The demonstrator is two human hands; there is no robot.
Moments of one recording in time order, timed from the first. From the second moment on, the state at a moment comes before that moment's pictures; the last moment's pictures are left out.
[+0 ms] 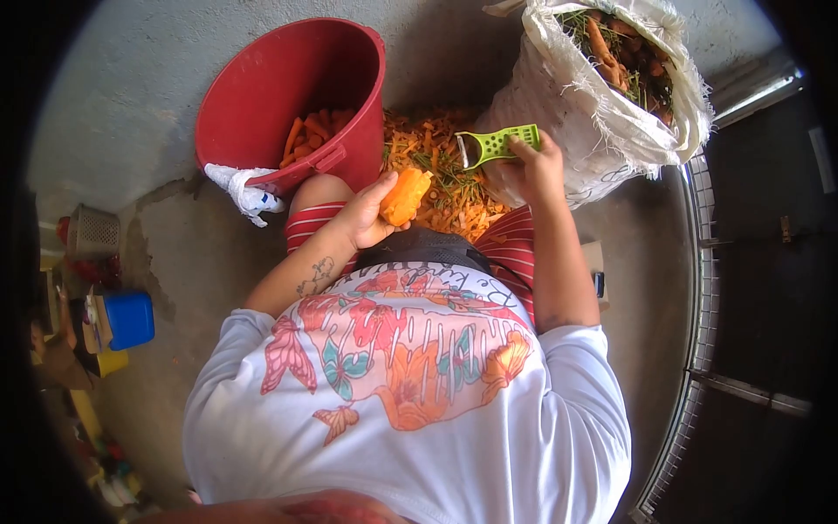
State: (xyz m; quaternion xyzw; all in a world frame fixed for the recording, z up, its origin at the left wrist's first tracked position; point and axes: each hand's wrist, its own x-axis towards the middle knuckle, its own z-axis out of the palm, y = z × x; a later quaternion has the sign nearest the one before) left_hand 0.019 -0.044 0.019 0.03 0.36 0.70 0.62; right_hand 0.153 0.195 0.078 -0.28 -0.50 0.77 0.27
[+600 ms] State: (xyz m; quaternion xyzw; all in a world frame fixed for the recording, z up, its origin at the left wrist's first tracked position) left_hand 0.023 -0.036 0.001 -0.06 0.29 0.74 0.60; right_hand 0.149 0.141 0.062 -0.14 -0.43 0.87 0.19
